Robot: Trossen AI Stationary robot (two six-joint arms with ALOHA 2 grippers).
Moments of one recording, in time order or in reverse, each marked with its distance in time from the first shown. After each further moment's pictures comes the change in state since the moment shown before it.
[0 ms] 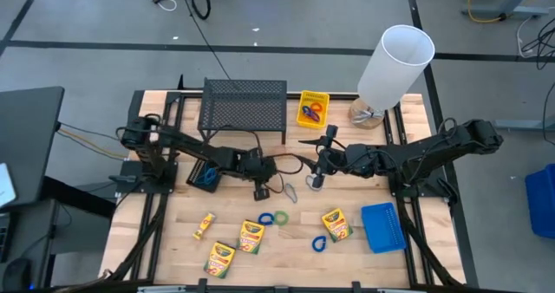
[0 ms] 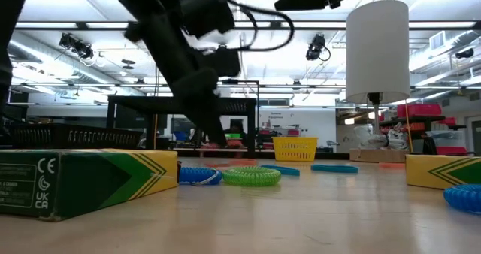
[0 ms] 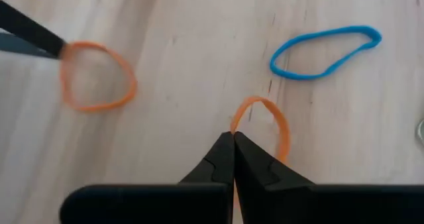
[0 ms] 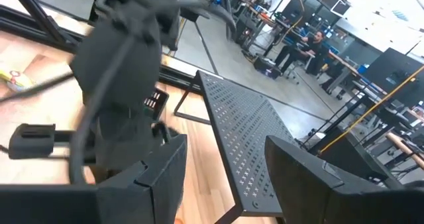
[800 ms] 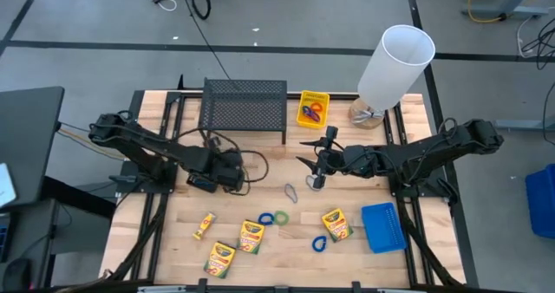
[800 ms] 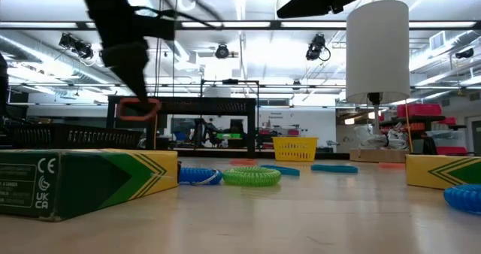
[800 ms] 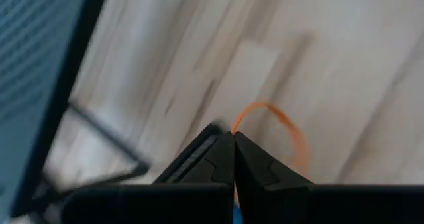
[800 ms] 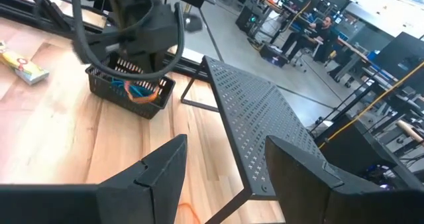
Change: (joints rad) left arm -0.148 -0.288 0.002 -0.786 -0.382 -0.443; right arm 0.000 0.000 0.000 -0.064 -0.003 0.052
